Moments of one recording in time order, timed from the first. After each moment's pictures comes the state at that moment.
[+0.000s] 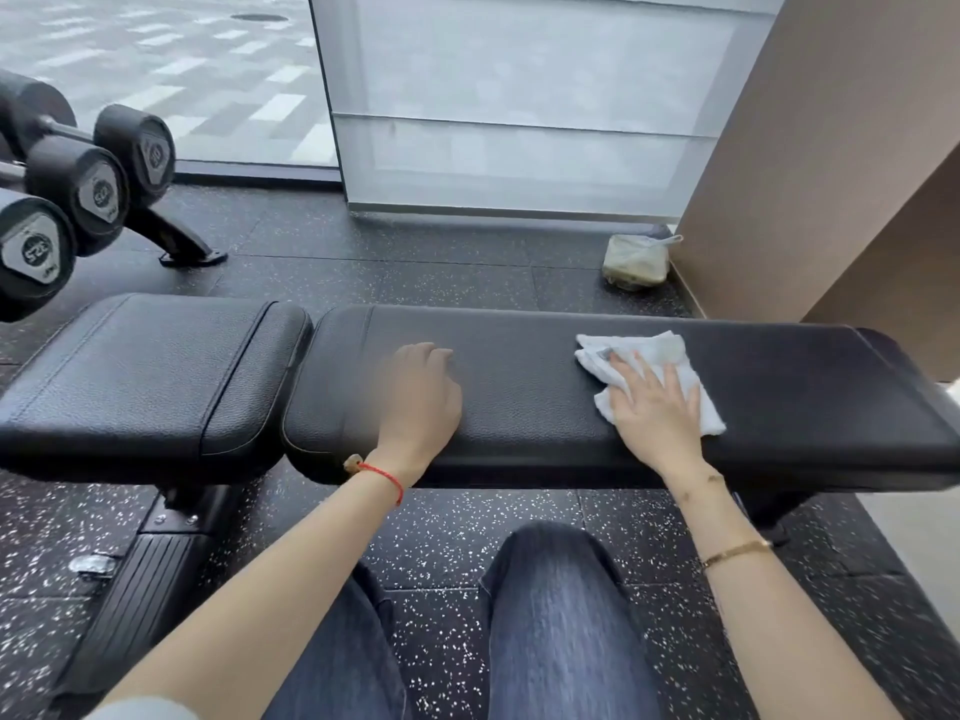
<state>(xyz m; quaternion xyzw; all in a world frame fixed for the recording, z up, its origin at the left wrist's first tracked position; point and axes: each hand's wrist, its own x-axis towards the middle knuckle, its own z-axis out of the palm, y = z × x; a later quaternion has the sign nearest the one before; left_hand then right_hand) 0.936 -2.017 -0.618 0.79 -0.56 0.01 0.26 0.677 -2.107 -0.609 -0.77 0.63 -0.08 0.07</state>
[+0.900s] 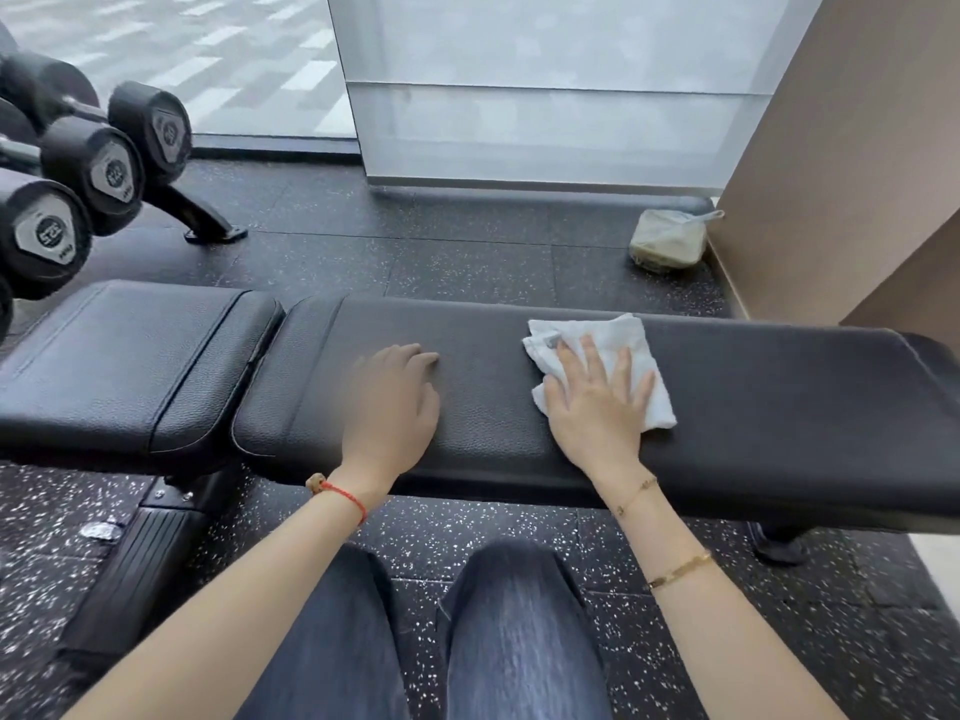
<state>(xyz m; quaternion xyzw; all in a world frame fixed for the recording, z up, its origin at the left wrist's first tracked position) 0.911 -2.025 -0.625 0.79 -0.56 0.05 0.24 0.708 -2.120 -0.607 -0.80 0.58 -0.11 0.11</state>
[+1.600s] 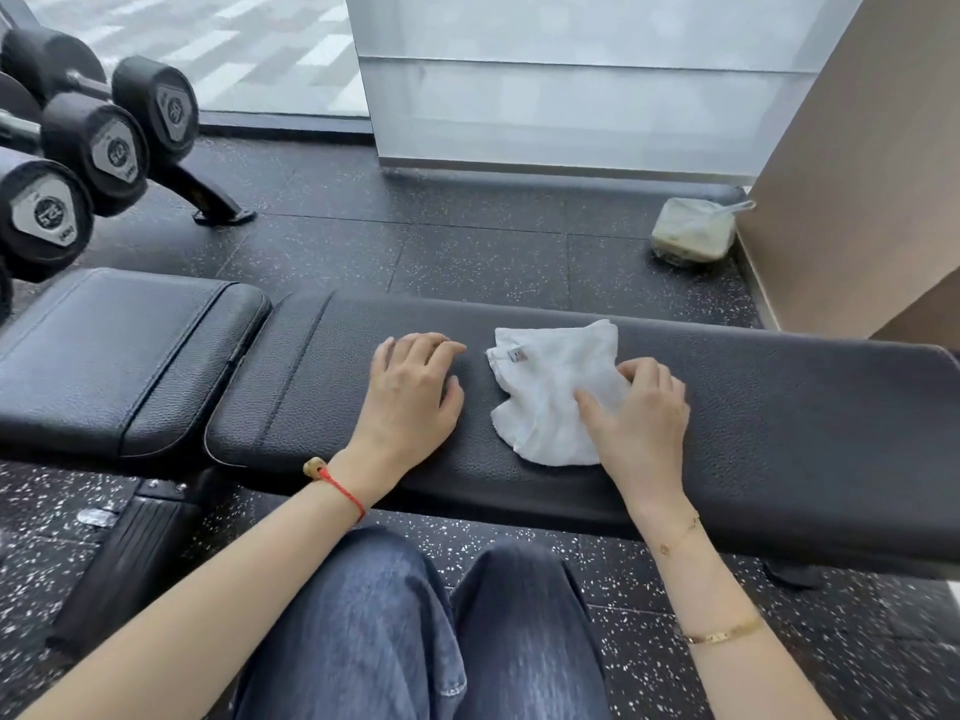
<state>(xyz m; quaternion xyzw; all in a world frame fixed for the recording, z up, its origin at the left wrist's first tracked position) 0.891 -2.060 -0.604 0.77 -0.60 0.03 0.20 0.680 -2.137 -0.596 -0.74 0.60 -0.27 0.17</state>
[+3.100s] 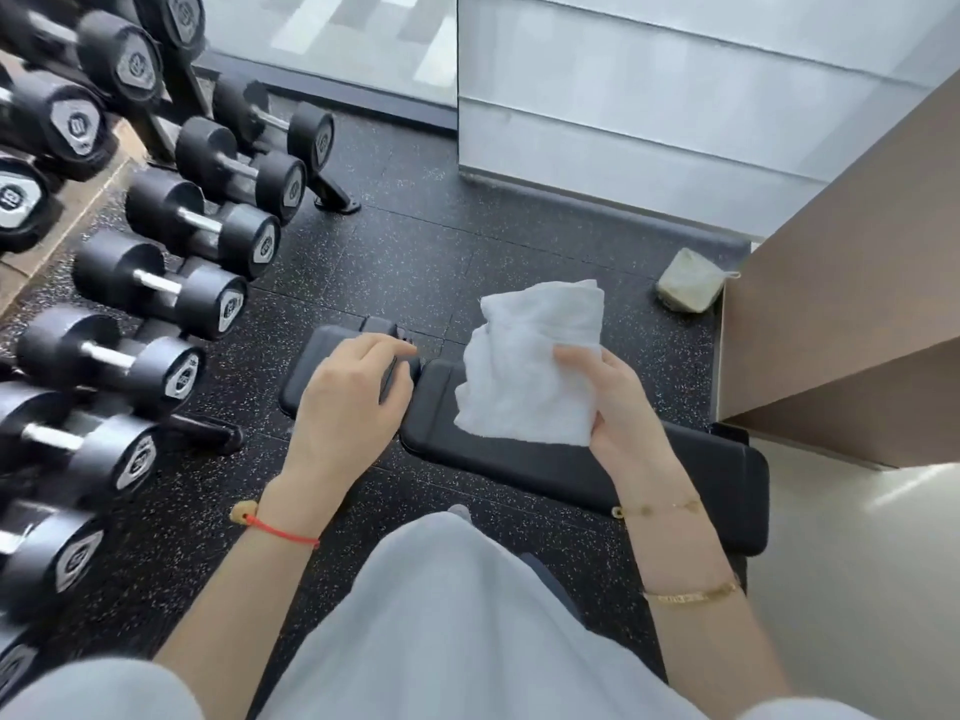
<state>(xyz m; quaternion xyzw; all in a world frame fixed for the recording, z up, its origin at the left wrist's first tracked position) 0.972 -1.911 -0.027 0.83 -0.48 -0.07 0.27 0.789 -2.071 -0.021 -0.39 0.46 -0.22 0.77</state>
